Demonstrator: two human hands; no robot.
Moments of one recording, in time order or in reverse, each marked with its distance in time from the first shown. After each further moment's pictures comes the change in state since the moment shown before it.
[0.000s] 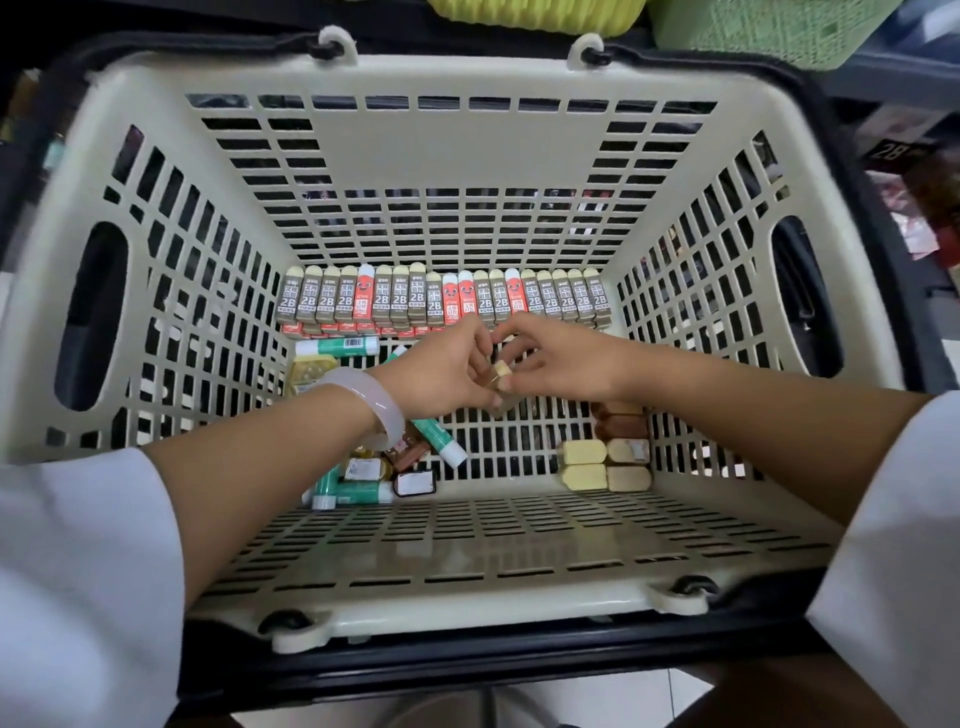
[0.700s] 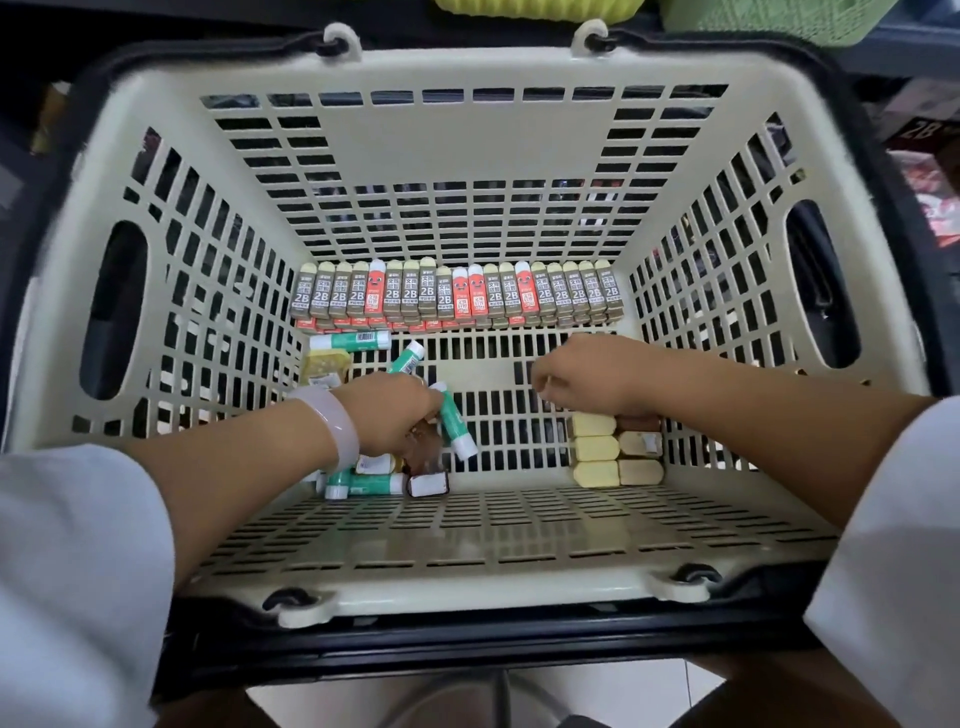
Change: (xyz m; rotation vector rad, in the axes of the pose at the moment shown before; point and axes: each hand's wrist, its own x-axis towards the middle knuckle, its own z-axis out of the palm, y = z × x) left_hand -0.028 -0.041 -0.012 0.964 -0.332 0.025; right_hand -0.005 0.013 0.003 -0.699 -0.097 -0.046
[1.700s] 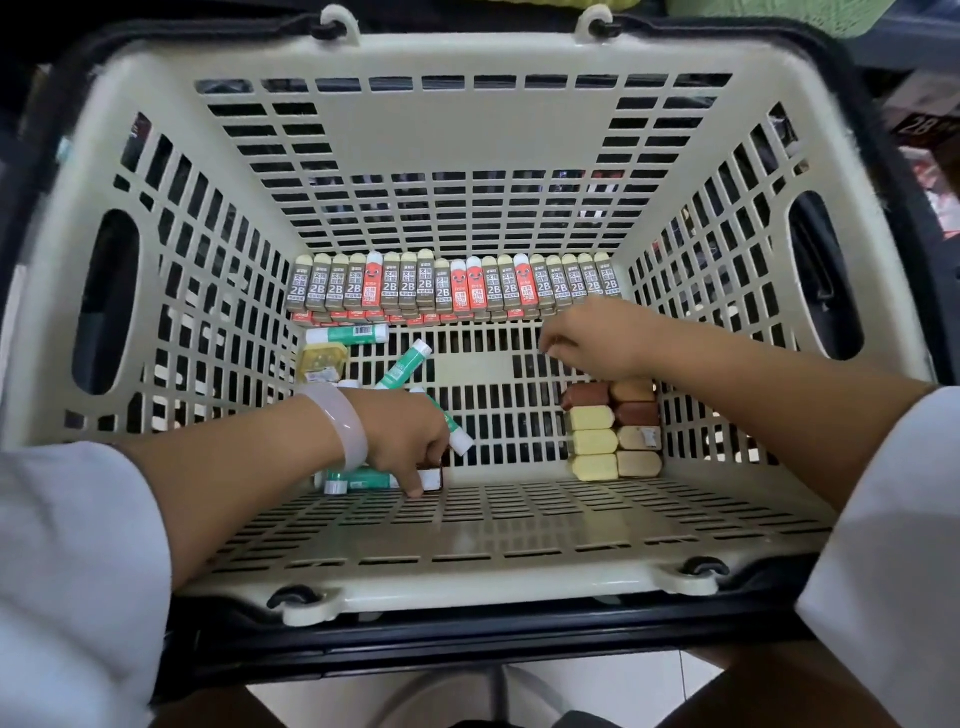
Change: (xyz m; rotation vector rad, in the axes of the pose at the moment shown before) left_hand -0.002 0.017 -0.002 -0.115 -0.259 0.116; right_hand 0.004 0.012 -0.012 -0.001 0.145 0.068
